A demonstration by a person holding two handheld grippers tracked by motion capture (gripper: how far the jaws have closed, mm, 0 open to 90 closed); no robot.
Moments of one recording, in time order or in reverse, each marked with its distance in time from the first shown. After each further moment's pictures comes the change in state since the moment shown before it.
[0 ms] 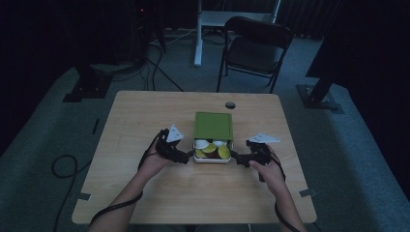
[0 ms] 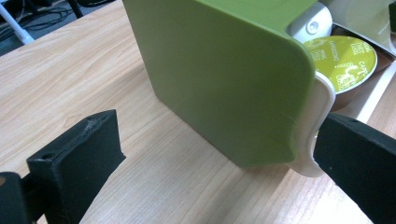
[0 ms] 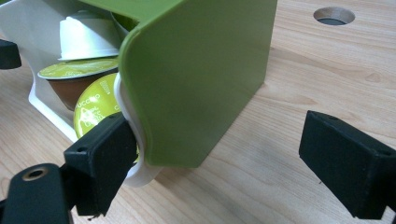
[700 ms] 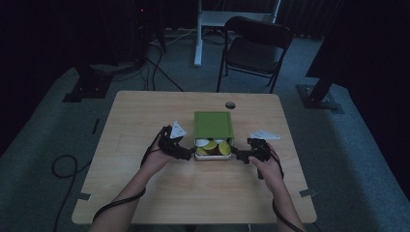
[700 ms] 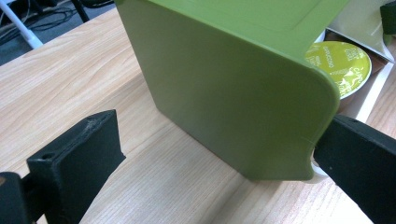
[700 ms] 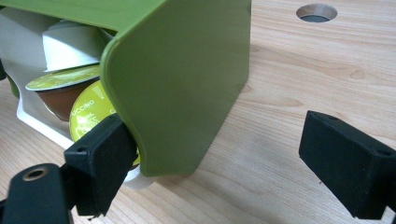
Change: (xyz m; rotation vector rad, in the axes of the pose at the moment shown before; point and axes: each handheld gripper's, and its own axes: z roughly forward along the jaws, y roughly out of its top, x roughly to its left) left arm 0.002 0.011 0.007 0.008 0.017 0.002; right arm -0.007 0.005 0.007 -0.003 -0.036 0.063
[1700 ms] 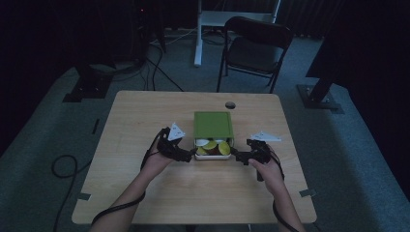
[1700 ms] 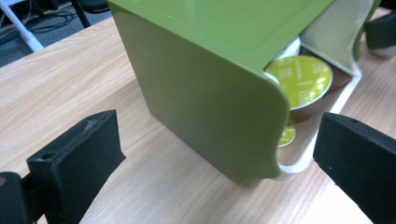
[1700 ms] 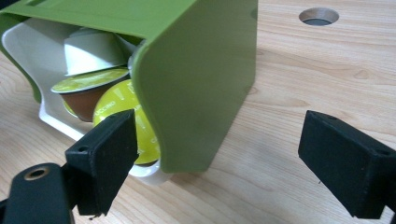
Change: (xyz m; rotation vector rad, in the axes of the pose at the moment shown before) left arm -0.009 0.001 -0.017 -0.044 -0.021 -0.045; right arm 0.009 -0.001 -0.007 -0.022 0.007 0.014
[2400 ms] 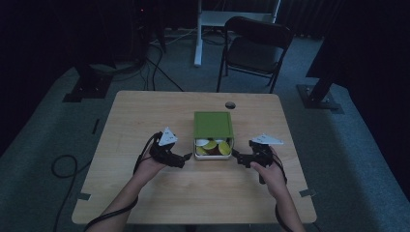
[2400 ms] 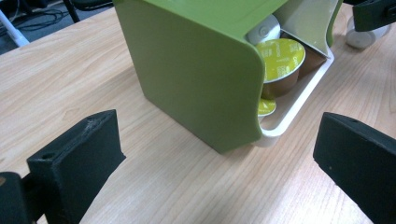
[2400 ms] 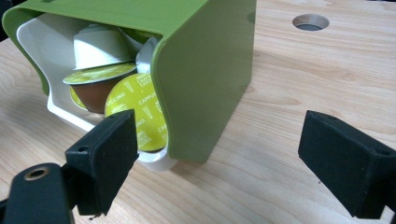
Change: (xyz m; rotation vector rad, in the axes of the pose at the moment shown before) left arm 0.001 -0.017 -0.022 0.004 -0.029 0.001; right arm 0.005 -0.003 -0.015 -0.012 -0.030 -0.025
